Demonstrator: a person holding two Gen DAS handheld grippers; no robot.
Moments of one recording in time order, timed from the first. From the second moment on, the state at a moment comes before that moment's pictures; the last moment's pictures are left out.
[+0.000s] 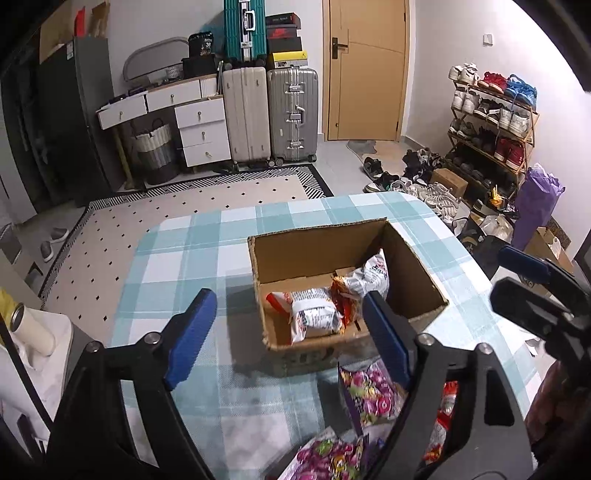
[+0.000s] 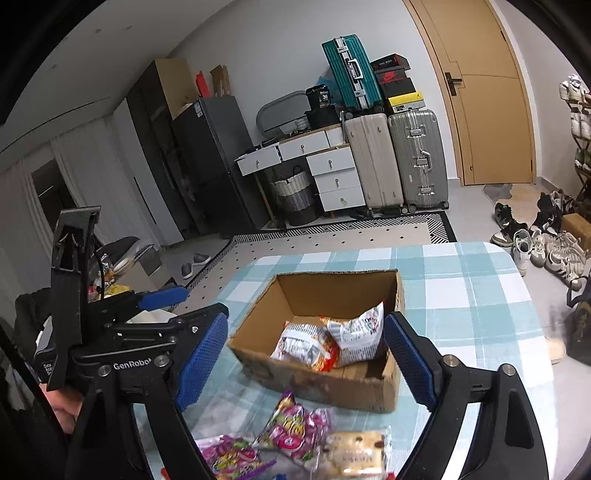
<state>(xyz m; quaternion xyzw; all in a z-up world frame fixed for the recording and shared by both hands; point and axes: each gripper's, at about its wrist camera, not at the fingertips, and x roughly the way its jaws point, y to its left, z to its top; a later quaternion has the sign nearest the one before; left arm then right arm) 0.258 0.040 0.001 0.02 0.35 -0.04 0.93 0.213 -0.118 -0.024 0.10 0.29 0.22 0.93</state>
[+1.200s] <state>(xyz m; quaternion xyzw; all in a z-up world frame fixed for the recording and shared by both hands) 0.069 0.083 -0.063 -0.02 0.38 -0.04 0.93 0.056 -0.122 -0.070 0.10 0.27 0.23 0.93</state>
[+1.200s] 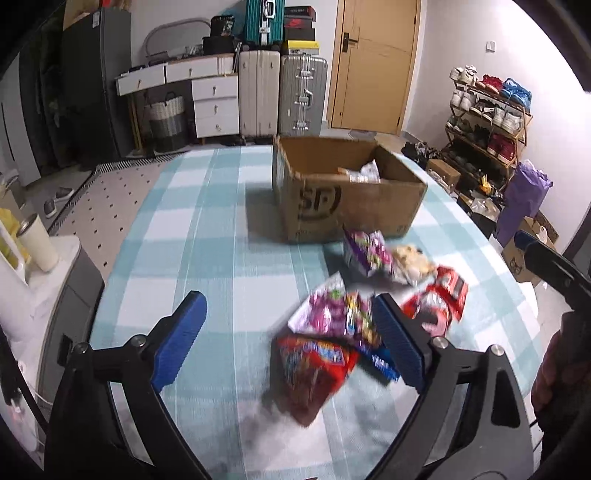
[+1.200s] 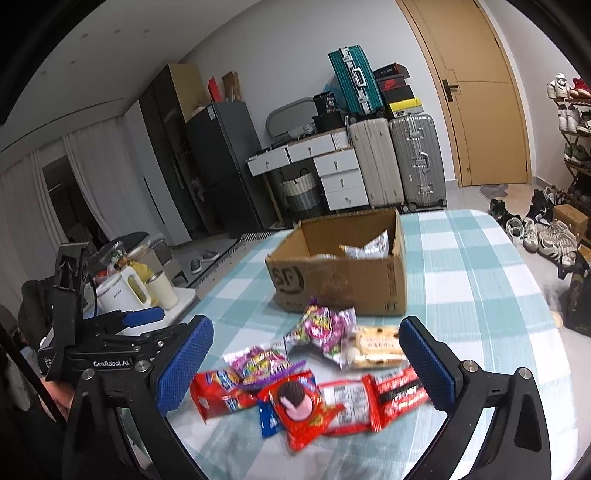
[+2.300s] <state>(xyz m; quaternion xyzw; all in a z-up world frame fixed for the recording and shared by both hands) 0.080 0.070 -0.165 -0.03 0.44 -0.08 0.89 0.037 -0.109 -0.131 0.11 0.33 0.23 0.91</state>
